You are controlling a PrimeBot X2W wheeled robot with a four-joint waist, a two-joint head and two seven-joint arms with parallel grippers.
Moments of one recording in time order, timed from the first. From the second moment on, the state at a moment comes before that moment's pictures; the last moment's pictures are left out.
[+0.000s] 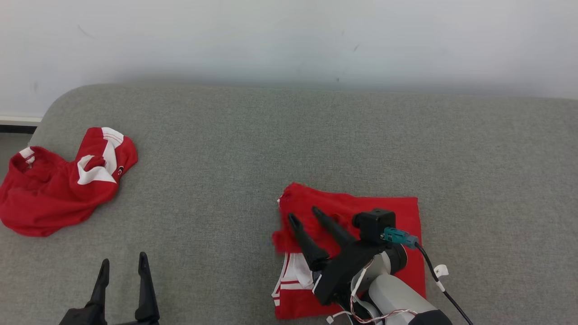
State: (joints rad) left arm -0.02 0.05 0.06 0.21 -0.20 -0.04 -0.26; right arm -0.49 -0.05 0.56 0.66 0.62 0.13 -0.15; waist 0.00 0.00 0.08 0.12
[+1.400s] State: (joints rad) left arm -0.01 0.05 0.04 0.20 -0.20 -0.03 -0.26; right arm -0.47 -0.15 0.46 0.73 0.51 0.13 -0.06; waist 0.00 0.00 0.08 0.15
